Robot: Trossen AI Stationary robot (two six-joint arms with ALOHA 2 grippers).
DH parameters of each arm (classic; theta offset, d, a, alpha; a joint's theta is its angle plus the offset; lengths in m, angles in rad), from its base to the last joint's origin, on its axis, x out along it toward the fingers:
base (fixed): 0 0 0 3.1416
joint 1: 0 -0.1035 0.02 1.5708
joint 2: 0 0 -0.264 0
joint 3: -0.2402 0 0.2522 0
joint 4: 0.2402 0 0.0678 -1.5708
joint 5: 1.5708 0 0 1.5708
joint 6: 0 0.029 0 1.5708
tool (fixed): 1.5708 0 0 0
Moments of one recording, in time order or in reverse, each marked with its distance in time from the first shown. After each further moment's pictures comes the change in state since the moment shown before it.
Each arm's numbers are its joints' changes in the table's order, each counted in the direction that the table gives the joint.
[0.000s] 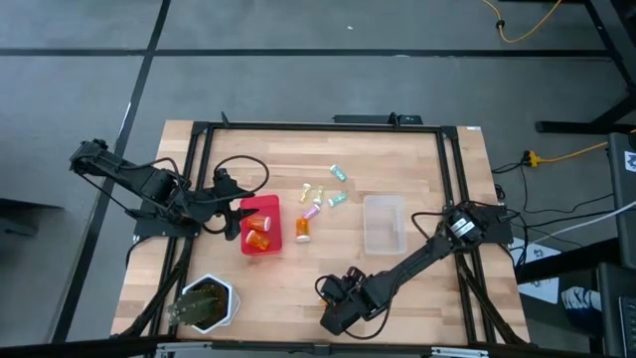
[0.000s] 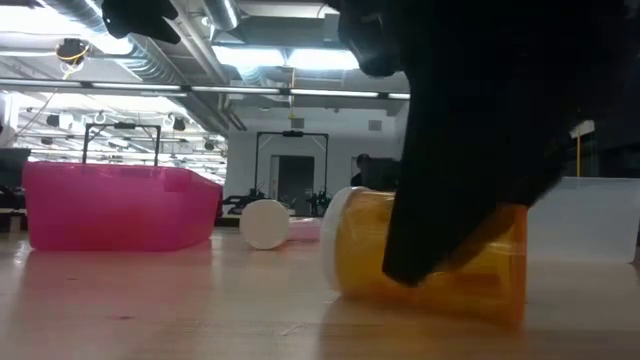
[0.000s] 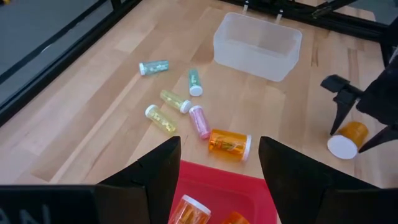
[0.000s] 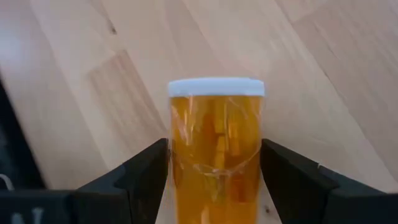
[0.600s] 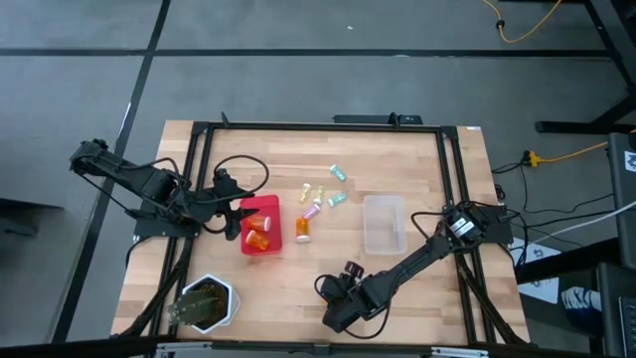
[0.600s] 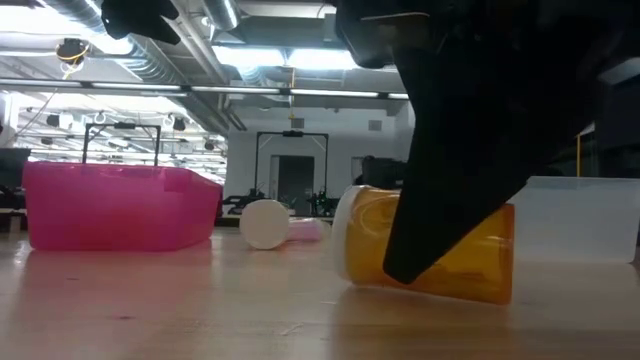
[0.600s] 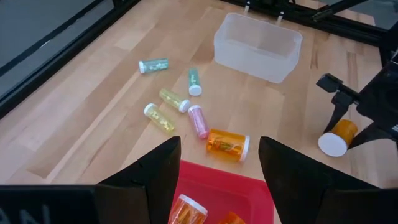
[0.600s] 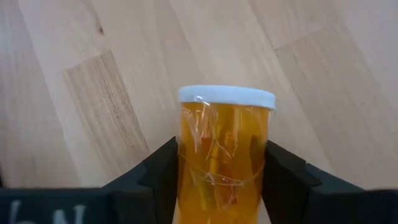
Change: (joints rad) left arm 0.000 0.002 0.000 -0.001 0.000 -0.025; right arm 0.005 0.002 -0.001 0.032 0.076 -0.138
